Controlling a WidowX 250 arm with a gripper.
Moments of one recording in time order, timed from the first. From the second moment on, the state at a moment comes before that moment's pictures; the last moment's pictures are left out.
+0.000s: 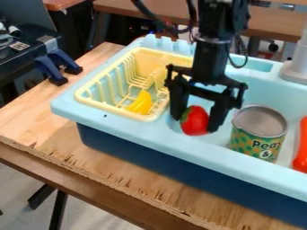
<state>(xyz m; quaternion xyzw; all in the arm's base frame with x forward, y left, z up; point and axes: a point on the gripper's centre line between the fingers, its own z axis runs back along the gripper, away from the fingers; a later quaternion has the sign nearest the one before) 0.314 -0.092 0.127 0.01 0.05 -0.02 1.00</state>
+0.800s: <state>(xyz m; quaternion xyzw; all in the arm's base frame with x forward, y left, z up) 0.301 -0.095 0.126 0.00 -0.02 -0.01 1.00</state>
